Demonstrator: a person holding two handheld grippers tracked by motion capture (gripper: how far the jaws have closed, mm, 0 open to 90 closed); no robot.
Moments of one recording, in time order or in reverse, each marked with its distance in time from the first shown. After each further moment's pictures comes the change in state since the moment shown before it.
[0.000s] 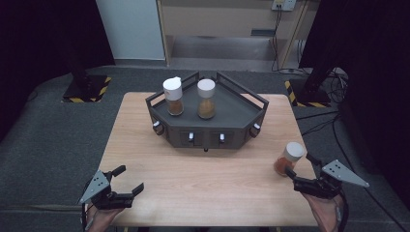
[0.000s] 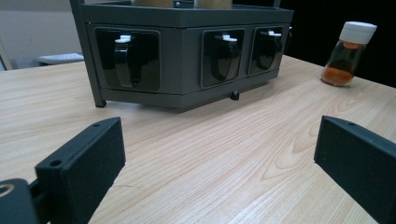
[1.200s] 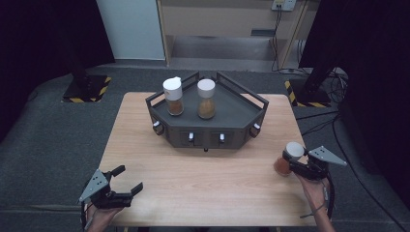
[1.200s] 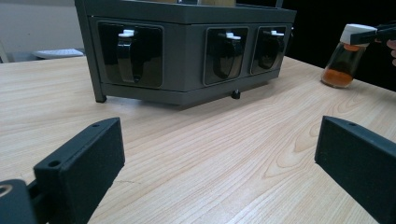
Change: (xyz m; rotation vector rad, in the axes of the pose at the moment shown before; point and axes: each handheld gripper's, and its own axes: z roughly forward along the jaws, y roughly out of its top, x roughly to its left) left arm 0.006 -0.003 0.000 0.002 -0.007 -0.025; right arm -0.034 -0.017 0.064 0.125 -0.073 -0.005
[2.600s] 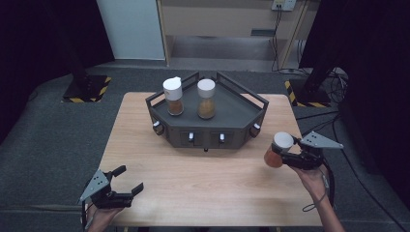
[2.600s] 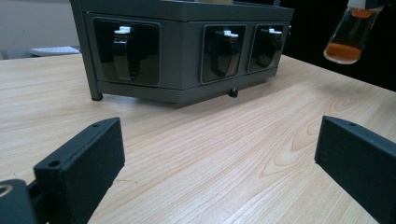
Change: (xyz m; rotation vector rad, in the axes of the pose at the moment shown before) left arm 0.001 0.000 0.001 0.006 -0.010 -0.004; right arm 0.010 0.079 -0.001 0.014 0.218 -0.113
